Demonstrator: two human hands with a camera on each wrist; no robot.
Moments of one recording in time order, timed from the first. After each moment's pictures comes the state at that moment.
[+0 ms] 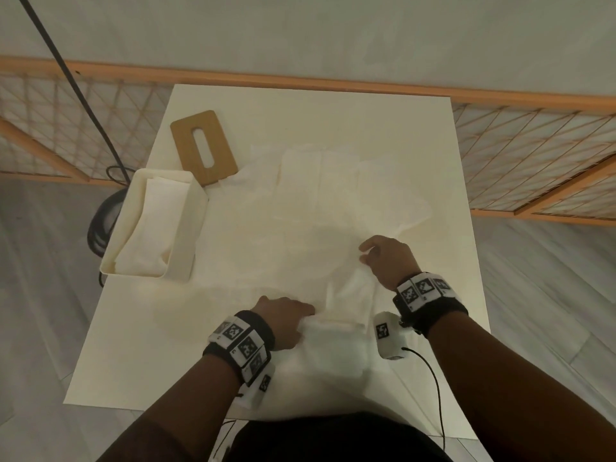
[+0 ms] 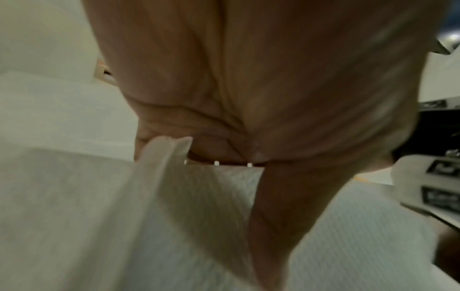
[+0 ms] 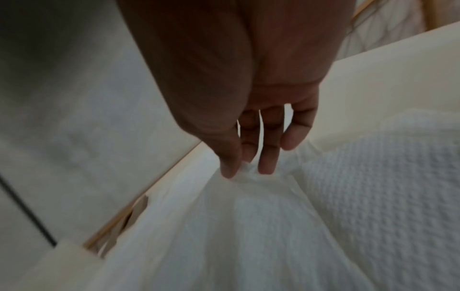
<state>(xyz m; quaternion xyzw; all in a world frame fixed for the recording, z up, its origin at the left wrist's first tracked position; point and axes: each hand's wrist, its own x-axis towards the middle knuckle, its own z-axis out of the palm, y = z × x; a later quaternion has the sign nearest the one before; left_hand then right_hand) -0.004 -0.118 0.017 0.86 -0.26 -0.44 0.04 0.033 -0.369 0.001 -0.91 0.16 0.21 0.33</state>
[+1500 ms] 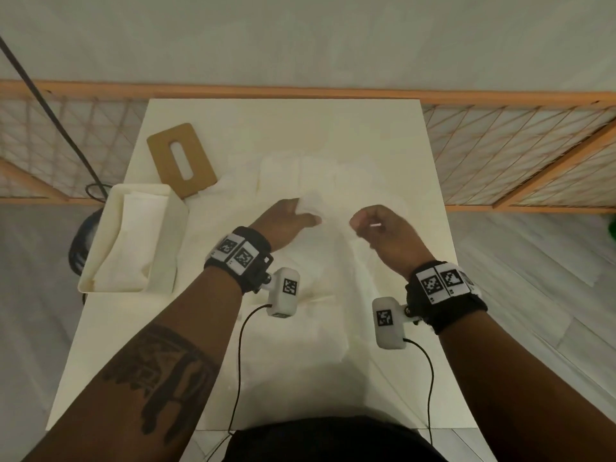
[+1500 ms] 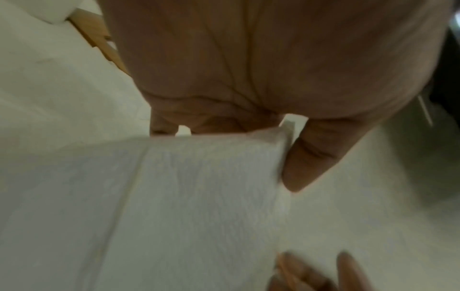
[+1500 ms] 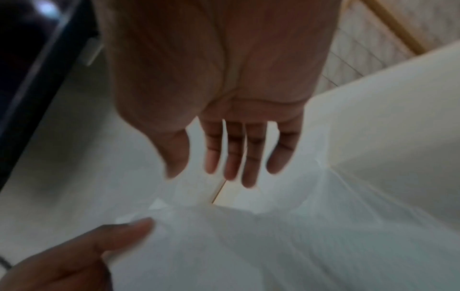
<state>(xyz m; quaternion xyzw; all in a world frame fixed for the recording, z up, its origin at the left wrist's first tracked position) 0.112 -0.172 0.080 0.80 -0.07 -0.32 0.51 0.025 -0.389 0.072 -0.83 0.14 0.09 0.53</state>
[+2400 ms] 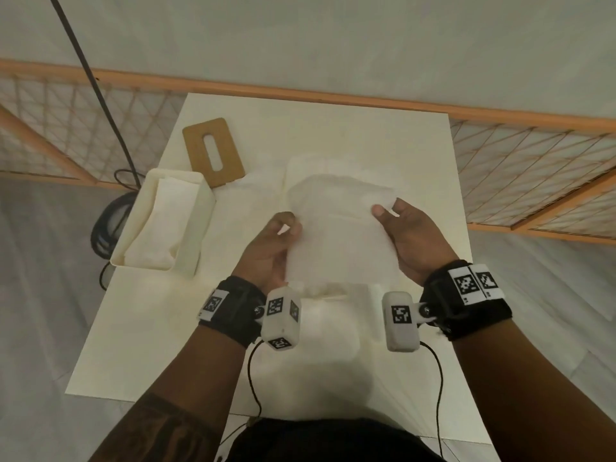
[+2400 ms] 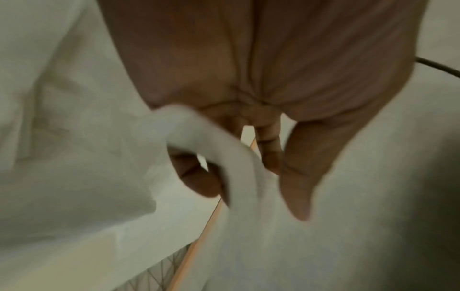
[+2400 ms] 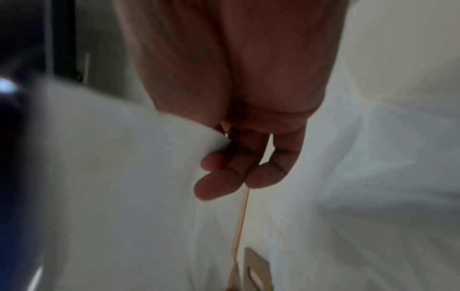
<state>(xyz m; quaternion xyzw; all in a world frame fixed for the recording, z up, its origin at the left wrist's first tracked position) 0.031 -0.123 0.081 0.39 0.12 -0.25 0.88 0.025 -0.357 0.115 -0.61 0.16 0.12 0.76</state>
